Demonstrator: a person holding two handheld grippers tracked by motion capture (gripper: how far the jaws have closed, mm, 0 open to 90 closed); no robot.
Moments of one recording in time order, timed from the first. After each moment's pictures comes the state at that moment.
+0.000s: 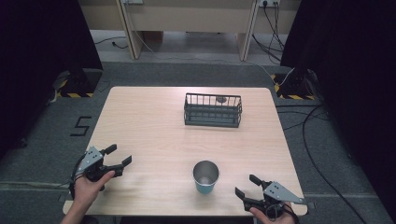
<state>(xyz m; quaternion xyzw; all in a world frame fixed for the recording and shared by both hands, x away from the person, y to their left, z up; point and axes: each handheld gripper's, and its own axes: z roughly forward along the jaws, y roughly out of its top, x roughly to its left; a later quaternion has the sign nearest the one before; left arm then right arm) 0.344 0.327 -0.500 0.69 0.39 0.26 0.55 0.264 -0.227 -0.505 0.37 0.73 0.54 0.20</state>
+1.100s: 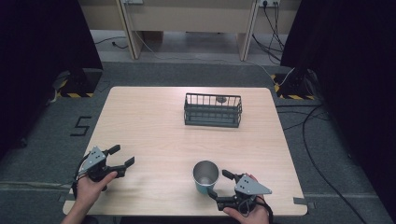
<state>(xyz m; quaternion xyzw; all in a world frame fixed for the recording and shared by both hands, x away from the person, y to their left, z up) 0.345 0.321 -0.502 0.70 0.38 0.25 0.55 0.279 -0.151 -0.494 0.30 0.75 0.57 0.16</state>
